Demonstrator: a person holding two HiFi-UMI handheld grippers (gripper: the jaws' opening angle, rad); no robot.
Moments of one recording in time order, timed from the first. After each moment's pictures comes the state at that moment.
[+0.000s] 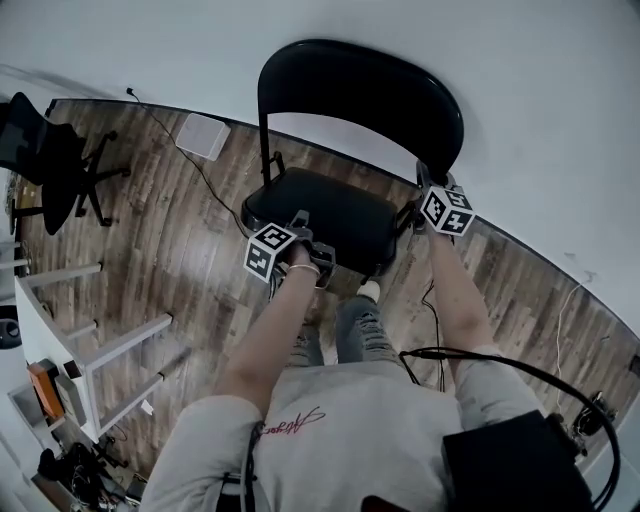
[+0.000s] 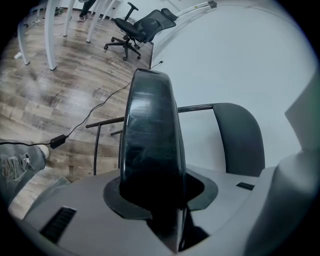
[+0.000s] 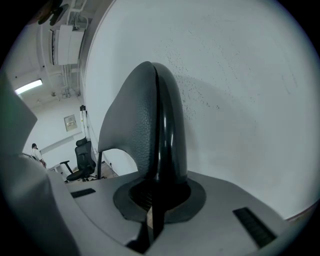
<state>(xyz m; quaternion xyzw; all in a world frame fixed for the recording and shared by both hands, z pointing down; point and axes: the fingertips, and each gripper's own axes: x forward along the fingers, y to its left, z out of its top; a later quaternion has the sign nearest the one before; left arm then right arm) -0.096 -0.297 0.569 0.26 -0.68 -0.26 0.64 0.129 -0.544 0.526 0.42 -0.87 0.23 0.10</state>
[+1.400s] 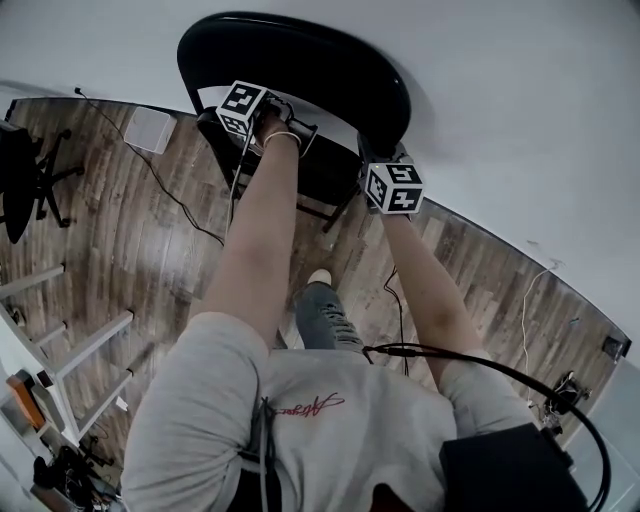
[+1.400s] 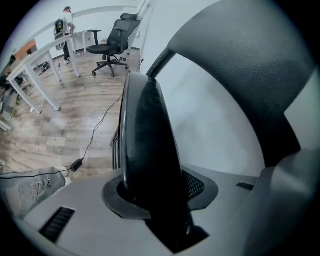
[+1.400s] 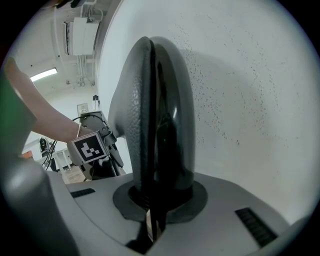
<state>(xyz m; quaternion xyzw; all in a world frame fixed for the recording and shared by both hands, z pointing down) -0.098 -0.533 0.558 0.18 -0.75 -0.06 0.64 0.118 -0.584 0.490 0.36 -0.91 0.18 0.14</state>
